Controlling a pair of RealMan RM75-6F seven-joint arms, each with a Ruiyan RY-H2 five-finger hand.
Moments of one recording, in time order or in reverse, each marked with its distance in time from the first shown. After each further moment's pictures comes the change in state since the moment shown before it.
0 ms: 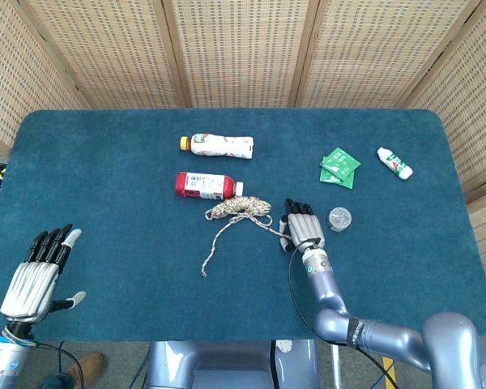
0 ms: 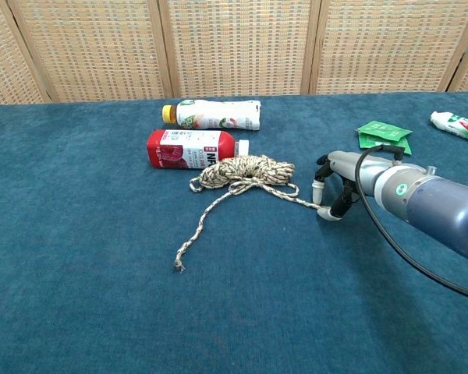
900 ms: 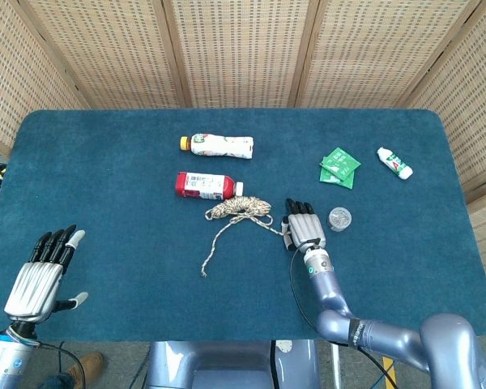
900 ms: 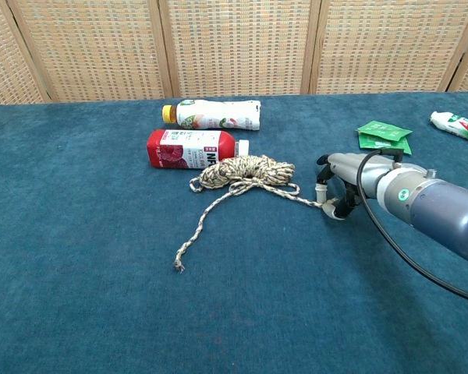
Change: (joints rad) left arm -0.010 -0.010 0.001 0.001 -0.016 -0.019 0.025; right arm -0.010 -0.009 -0.019 0.046 -0.064 -0.006 -0.036
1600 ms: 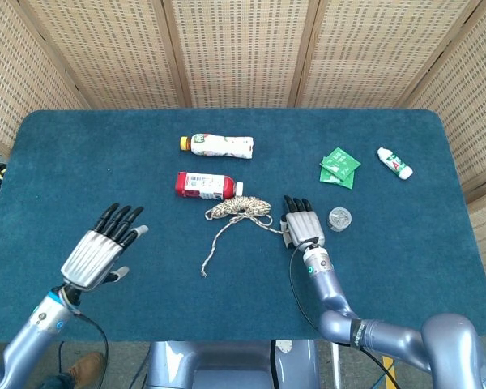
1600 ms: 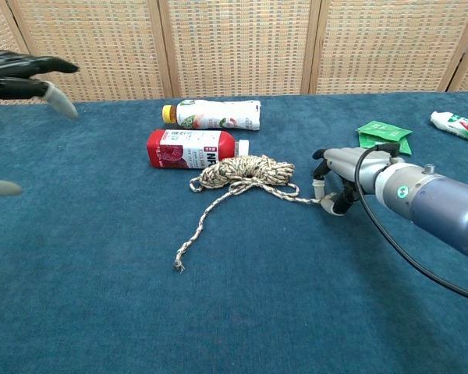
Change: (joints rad) left arm -0.283 -0.114 -0.084 0.277 0.226 -0.194 -0.056; right arm 0.002 0.007 -0.001 -0.003 -0.055 -0.004 -0.023
